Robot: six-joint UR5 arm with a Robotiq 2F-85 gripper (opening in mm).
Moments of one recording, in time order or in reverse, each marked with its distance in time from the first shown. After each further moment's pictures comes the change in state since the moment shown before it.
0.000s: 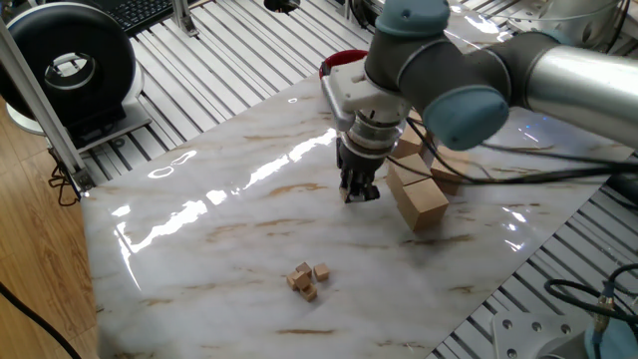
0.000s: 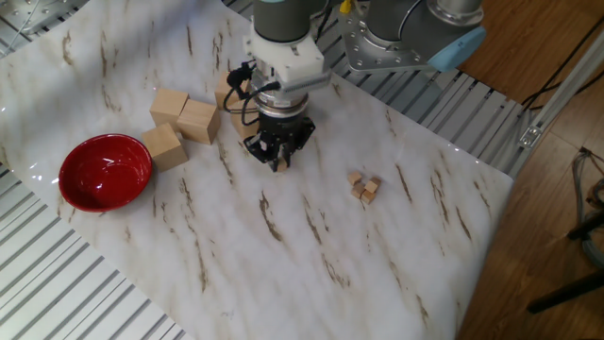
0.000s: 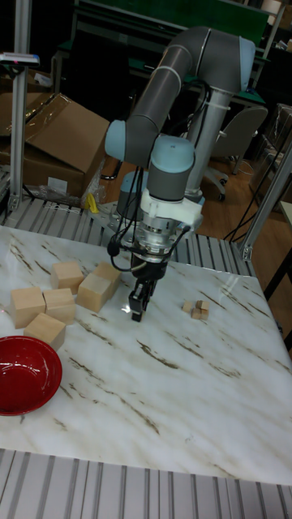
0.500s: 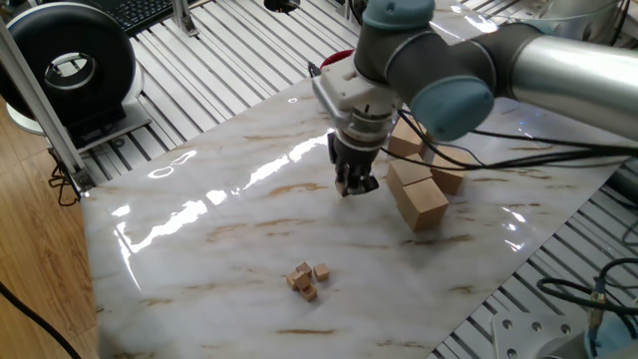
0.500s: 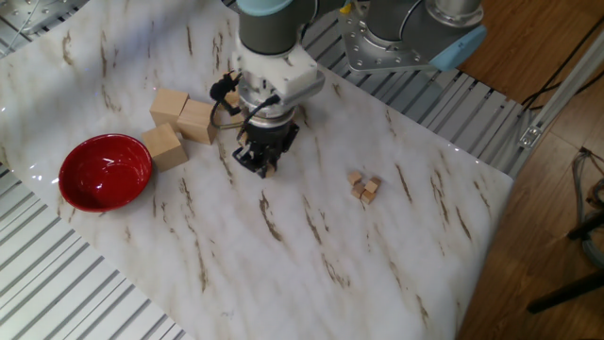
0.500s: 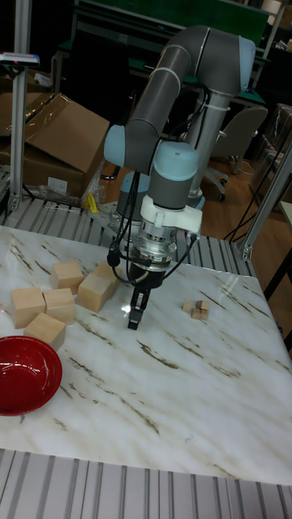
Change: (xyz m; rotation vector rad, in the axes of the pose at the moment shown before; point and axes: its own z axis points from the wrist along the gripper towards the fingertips) arm 0.001 -0.024 0.003 0.005 0.039 -0.164
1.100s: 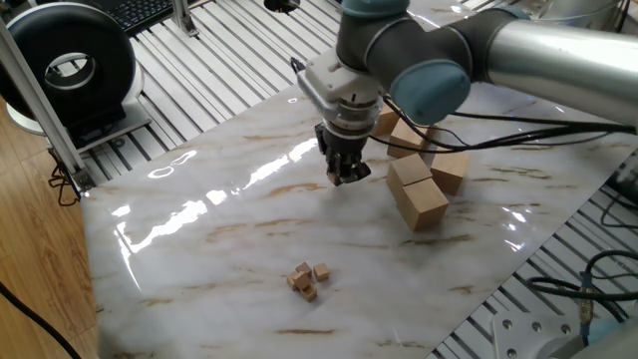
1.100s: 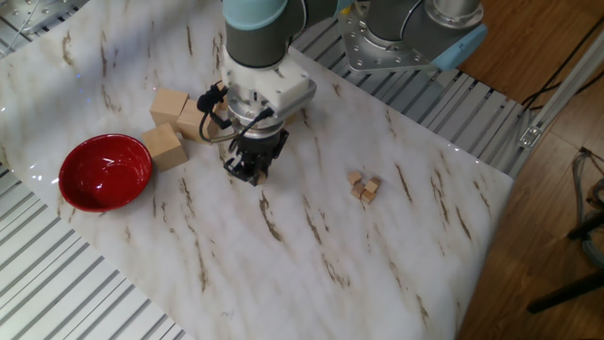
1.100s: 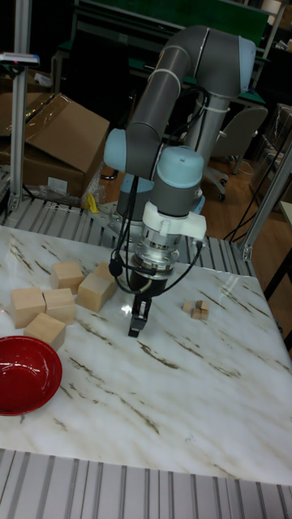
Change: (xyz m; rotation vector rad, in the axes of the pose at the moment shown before) arm -0.007 -0.022 0.002 -0.010 0.011 -0.091
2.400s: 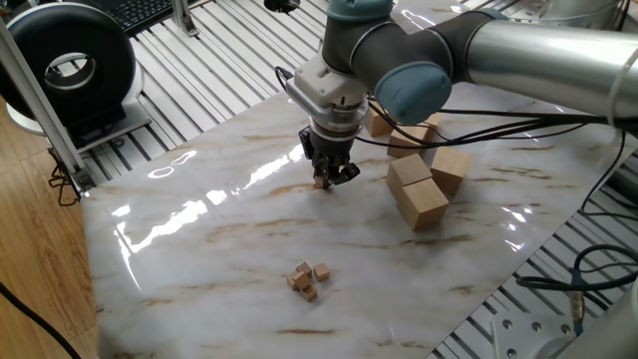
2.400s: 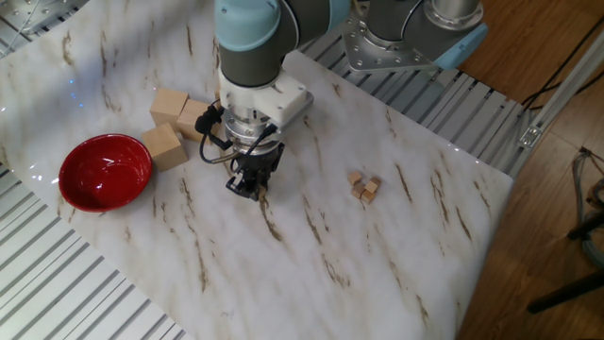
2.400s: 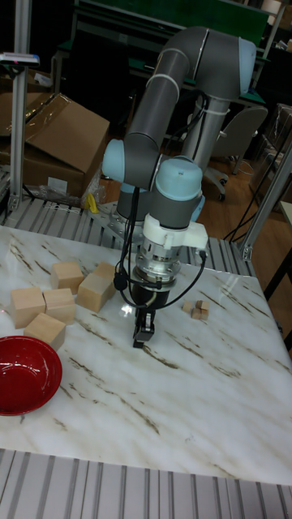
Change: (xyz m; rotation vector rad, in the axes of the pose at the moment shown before) arm -0.012 -0.011 0.017 -0.003 -0.028 -0.110
